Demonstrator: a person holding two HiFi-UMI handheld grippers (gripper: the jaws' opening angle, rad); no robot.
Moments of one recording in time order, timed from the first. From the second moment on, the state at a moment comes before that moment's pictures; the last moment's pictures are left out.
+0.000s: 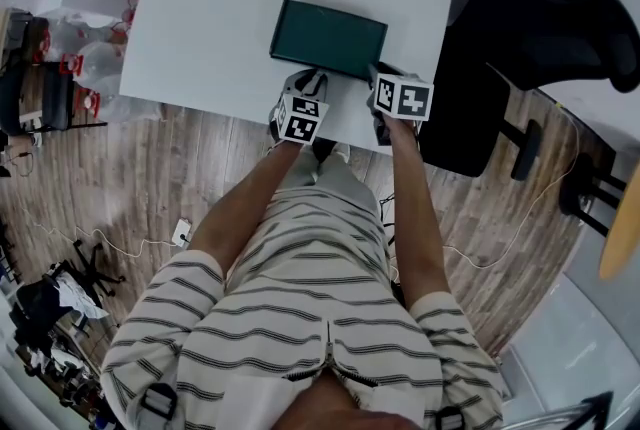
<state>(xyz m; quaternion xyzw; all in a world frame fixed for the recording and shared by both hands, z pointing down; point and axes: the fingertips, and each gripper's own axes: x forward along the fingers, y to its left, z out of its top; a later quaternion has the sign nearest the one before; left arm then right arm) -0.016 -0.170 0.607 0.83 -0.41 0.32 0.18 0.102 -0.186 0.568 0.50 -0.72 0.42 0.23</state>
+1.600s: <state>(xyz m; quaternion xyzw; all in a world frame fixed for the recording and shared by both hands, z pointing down) -0.019 -0.171 0.592 0.83 -0.42 0.32 0.19 0.114 -0.179 0.556 0.53 -0.72 0.40 0.20</state>
